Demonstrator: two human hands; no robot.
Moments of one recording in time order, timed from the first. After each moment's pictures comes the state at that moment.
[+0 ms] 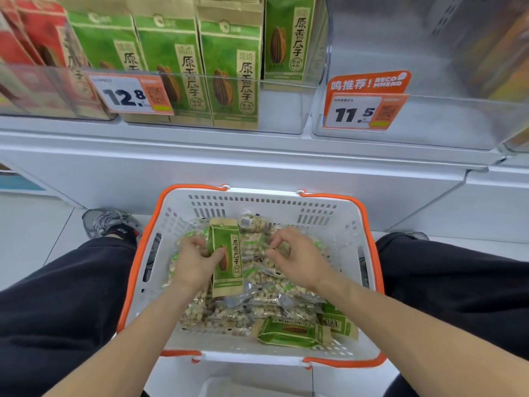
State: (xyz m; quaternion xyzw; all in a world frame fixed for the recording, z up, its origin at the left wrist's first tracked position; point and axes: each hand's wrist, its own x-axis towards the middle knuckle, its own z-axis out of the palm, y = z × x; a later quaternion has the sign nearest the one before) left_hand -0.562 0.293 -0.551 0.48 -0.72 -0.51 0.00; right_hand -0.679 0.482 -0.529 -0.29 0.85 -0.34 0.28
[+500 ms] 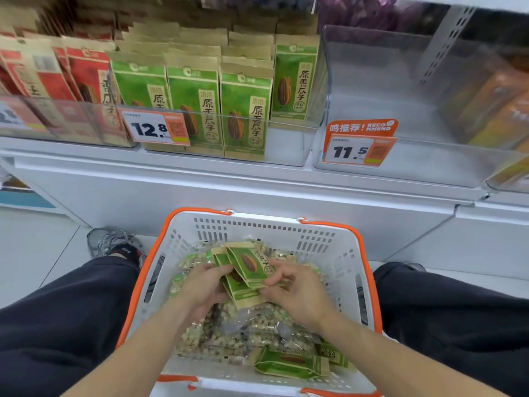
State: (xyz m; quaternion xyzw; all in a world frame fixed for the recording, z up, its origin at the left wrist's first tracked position) left_hand -0.569 0.302 -0.519 0.45 -0.50 -0.74 -0.06; right_hand -0.656 0.487 -0.511 -0.22 0.82 -0.44 0.29
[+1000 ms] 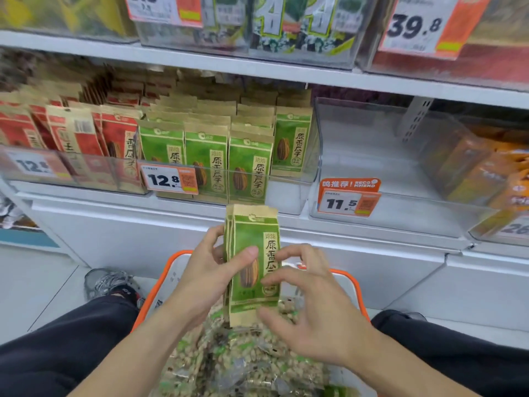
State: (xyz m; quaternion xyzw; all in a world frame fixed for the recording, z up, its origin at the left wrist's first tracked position) left_hand -0.593 0.311 -0.374 0.24 -0.62 -0.73 0.14; right_hand -0.665 0.487 -0.366 -0.46 0.82 -0.34 0.10
